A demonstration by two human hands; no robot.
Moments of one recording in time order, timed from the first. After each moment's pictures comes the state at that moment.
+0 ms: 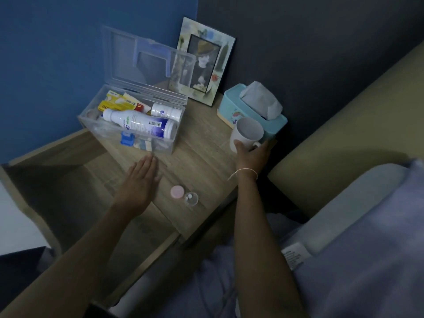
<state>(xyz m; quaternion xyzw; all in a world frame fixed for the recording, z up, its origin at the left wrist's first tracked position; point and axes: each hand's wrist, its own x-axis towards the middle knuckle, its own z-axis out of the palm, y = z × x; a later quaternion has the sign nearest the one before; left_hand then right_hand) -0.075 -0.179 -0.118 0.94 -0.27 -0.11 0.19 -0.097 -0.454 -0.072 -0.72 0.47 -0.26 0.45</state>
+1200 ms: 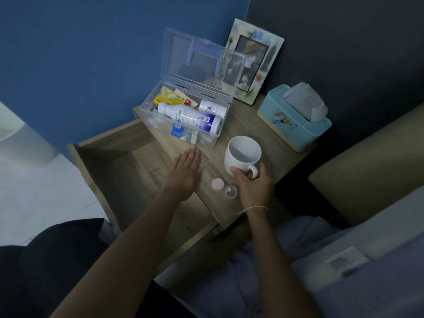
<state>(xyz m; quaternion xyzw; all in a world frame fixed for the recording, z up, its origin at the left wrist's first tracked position) -0.073 -0.179 -0.129 0.94 -0.27 -0.12 0.16 -0.160 -0.339 -0.073 -0.77 0.33 -0.20 0.50</state>
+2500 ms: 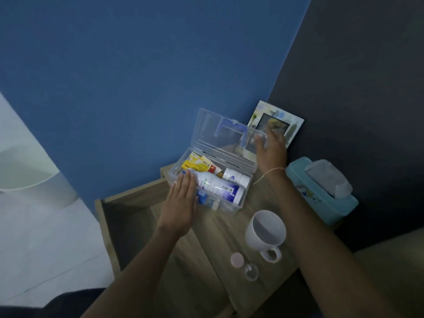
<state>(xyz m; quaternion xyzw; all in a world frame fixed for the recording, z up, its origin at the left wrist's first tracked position) -0.001 -0.134 -0.088 0.96 -0.19 0.06 0.22 0.075 -0.378 0.017 -0.90 0.13 -0.25 0.33</state>
